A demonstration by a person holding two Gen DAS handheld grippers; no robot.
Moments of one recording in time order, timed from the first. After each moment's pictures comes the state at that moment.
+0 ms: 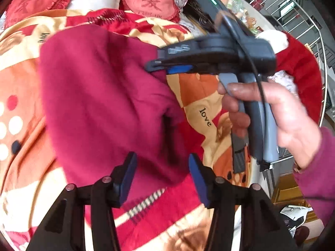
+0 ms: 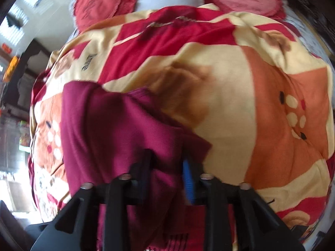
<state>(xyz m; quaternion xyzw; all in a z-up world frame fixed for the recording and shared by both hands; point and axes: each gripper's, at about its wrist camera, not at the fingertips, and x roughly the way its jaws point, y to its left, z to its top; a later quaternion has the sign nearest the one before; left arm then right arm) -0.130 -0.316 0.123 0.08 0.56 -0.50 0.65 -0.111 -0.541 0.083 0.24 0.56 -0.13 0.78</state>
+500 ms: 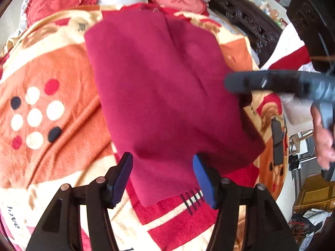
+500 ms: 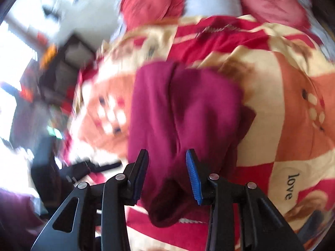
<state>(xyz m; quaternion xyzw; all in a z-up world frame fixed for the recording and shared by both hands) -0.112 -0.289 0.080 0.16 0.56 -0.42 0.70 -0.153 -0.463 0.133 0.22 0.55 0.00 0.81</state>
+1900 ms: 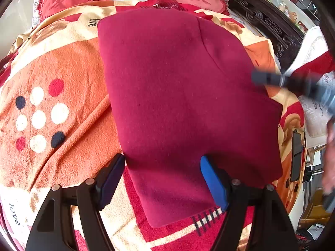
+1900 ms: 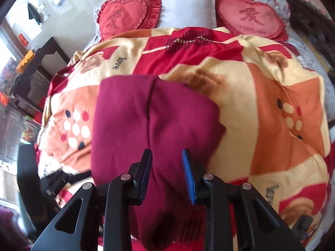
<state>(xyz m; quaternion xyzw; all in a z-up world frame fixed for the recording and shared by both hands) -0.099 -0.321 0.065 0.17 0.56 -0.36 0.73 -0.157 -0.480 0.114 0.18 0.51 -0.12 0.83</state>
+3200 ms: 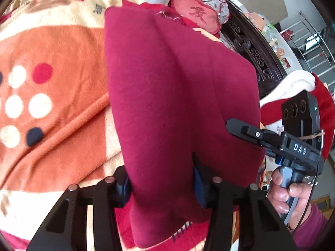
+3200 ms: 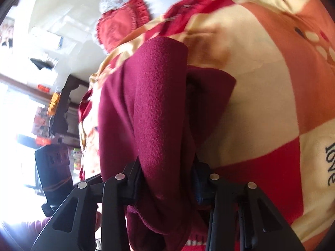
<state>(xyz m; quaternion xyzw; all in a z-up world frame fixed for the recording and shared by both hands) -0.050 -0.283 0.062 0.02 0.59 -0.43 0.68 -0.170 -0.501 0.059 0.41 0.45 -0.02 0.79</state>
